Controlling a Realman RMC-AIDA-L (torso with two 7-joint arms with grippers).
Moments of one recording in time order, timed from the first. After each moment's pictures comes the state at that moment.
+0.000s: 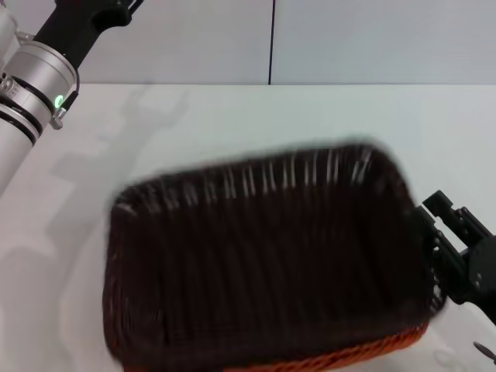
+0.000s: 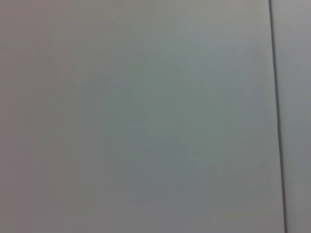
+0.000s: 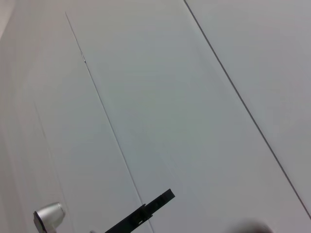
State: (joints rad) left arm -0.74 -2.07 1.00 0.26 0.57 1.01 -0.51; right arm 0.29 2.08 -0.26 0.13 -1.76 -1.81 0.64
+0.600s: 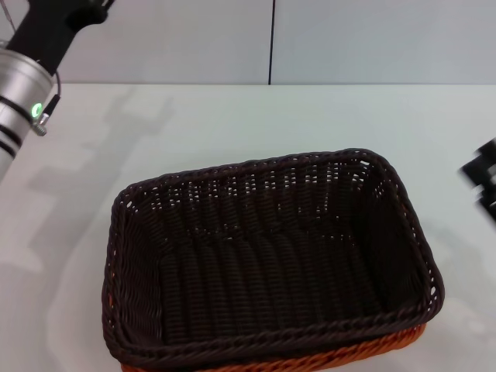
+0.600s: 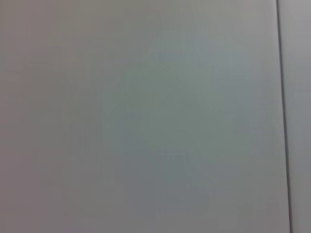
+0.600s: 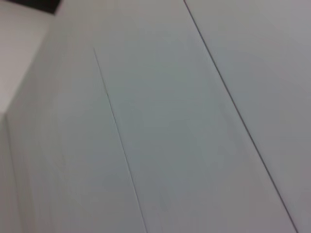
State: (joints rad) left arm -0.70 -2.07 0.99 0.26 0.53 1.09 -0.51; right arm 0.33 2.07 -0.22 -0.05 -1.72 -1.92 0.77
